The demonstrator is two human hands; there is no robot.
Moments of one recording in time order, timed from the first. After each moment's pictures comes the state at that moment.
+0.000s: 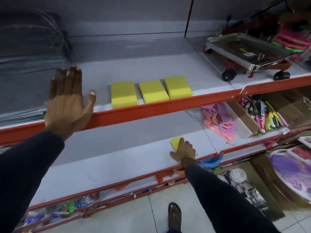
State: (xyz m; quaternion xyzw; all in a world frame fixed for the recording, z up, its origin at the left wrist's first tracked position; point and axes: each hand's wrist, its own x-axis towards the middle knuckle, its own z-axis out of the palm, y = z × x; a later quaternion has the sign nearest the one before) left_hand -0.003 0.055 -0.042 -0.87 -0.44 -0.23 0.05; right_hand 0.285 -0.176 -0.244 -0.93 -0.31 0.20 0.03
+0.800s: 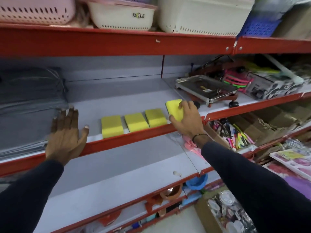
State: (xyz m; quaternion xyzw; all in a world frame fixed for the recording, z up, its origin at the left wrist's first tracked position) left_hand -0.006 0.044 -0.032 -0.87 -0.44 -0.22 0.04; right_hand 0.342 -0.189 0.016 -0.82 -0.45 -0.14 0.33
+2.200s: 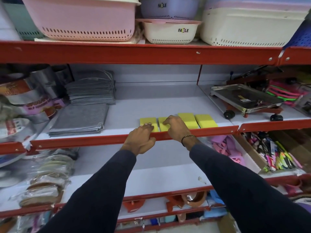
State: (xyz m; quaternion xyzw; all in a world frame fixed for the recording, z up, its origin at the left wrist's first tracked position) left_hand 0.051 -0.072 0.012 -0.91 -0.40 -0.06 -0.13; right_hand 0.240 -0.100 0.003 -0.77 -0.61 0.03 0.18
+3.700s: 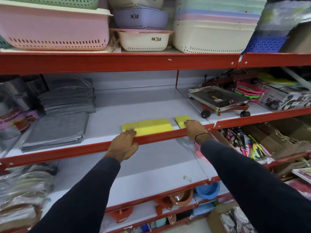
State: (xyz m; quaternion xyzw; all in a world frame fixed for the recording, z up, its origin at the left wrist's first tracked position) left_hand 0.052 -0.074 0.008 -0.90 -0.41 -0.07 -0.14; right_hand 0.339 -0.180 0.022 -0.88 -0.47 -0.01 0.03
